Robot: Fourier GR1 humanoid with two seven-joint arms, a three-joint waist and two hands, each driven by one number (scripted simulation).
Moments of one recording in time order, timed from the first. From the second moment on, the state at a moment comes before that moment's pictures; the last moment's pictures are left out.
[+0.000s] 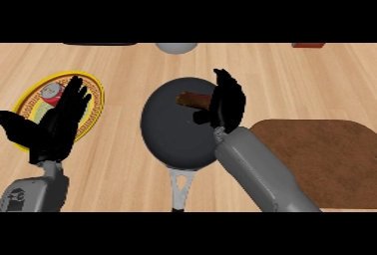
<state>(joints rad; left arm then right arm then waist) -0.18 0.17 0.09 -1.58 0.11 0.06 0.24 -0.74 0.00 0.49 -0.96 0.92 -0.59 0.94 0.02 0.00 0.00</state>
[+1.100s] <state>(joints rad) -0.16 0.18 0.12 -1.58 0.11 0.06 0.23 0.13 -0.25 0.64 -2.00 0.61 -0.91 0.51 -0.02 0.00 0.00</state>
